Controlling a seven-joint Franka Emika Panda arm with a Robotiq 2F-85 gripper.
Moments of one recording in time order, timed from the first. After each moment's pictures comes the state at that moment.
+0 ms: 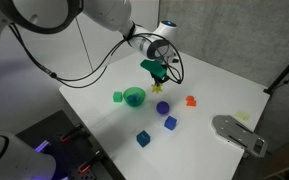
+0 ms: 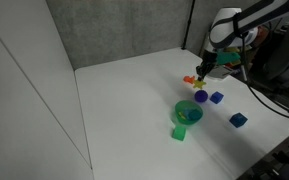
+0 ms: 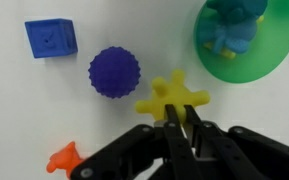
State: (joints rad) arm -0.12 0.63 0.05 -1.72 0.05 2.32 -0.14
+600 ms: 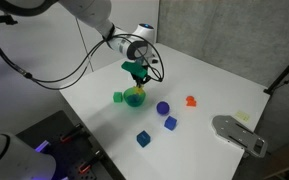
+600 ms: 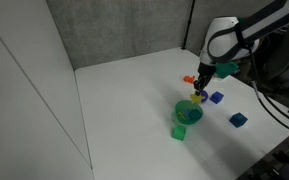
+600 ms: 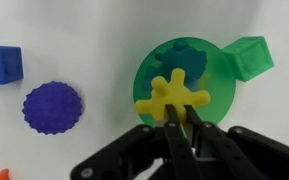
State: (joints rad) arm -0.02 0.52 0.08 -1.95 0.05 2.38 -0.17
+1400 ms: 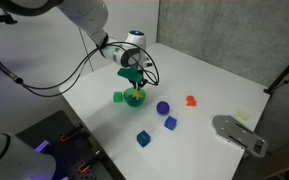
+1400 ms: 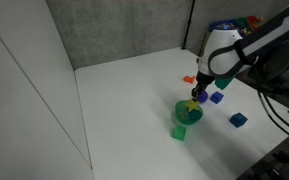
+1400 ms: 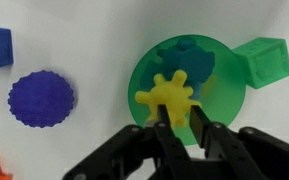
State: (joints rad) arm 0.01 0.53 0.08 -2.05 -0.01 2.57 -0.17
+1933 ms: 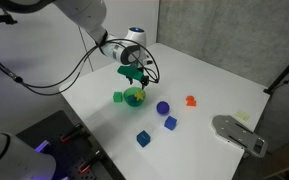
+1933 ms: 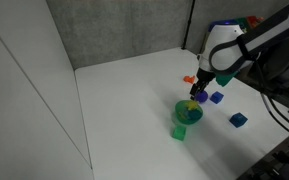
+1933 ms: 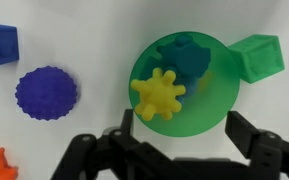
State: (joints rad) arm 0.01 0.50 0.08 -2.05 -0.01 2.55 -0.17
